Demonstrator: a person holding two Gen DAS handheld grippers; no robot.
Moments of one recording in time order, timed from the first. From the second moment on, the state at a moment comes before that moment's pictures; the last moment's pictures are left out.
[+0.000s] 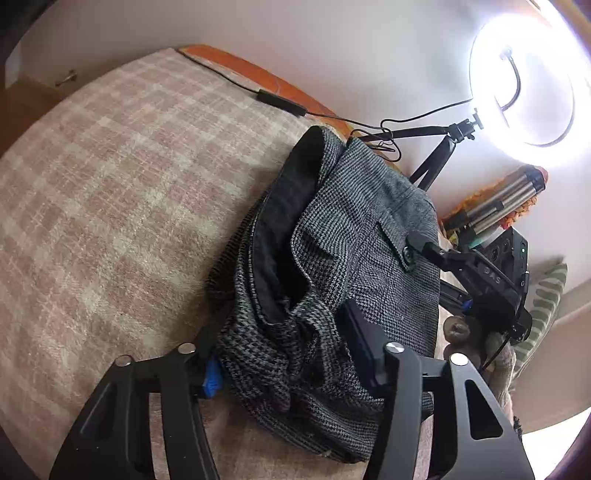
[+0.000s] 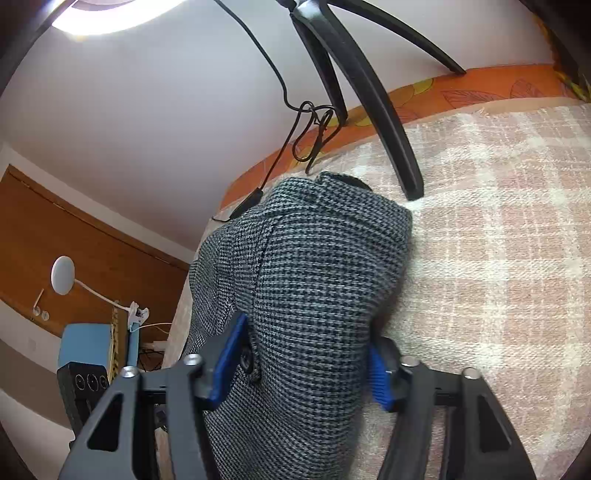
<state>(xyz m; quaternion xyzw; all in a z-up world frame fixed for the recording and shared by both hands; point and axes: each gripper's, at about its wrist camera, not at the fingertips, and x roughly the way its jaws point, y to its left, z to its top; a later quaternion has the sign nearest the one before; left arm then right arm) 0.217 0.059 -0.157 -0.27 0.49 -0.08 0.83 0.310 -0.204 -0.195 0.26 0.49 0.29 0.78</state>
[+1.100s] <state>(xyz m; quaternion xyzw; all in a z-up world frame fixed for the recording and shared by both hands) 0.186 0.028 -0.095 -0.19 0.40 -0.13 0.89 0.243 -0.152 -0.075 0.00 0.38 0.23 0.89</state>
